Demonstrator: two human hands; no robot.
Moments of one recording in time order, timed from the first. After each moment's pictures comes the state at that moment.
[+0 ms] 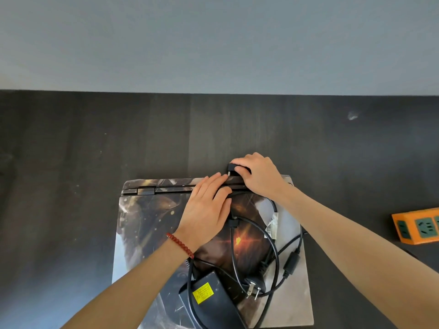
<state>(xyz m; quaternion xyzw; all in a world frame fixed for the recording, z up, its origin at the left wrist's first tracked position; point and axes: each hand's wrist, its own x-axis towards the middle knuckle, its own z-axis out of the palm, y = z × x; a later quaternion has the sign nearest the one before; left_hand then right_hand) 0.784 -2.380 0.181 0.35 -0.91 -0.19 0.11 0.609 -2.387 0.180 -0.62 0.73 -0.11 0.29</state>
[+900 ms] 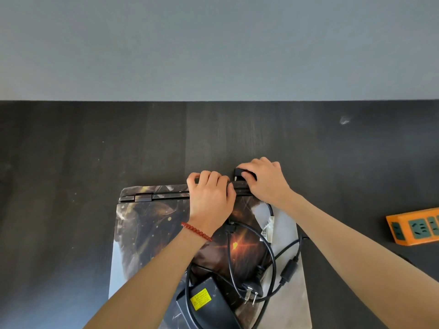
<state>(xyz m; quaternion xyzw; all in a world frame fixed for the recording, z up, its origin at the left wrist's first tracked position) 0.746 -2.395 0.178 0.47 -0.87 -0.08 0.08 0.594 -2.374 0.177 -0.60 0.75 -0.11 0.25</state>
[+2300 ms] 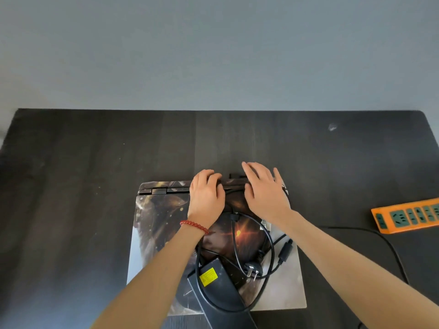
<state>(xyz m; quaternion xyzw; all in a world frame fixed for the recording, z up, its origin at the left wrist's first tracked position) 0.774 -2.385 0.194 0.52 -0.79 -0.29 0.15 0.631 -2.328 0.209 -0.62 0.76 -0.09 0.16</state>
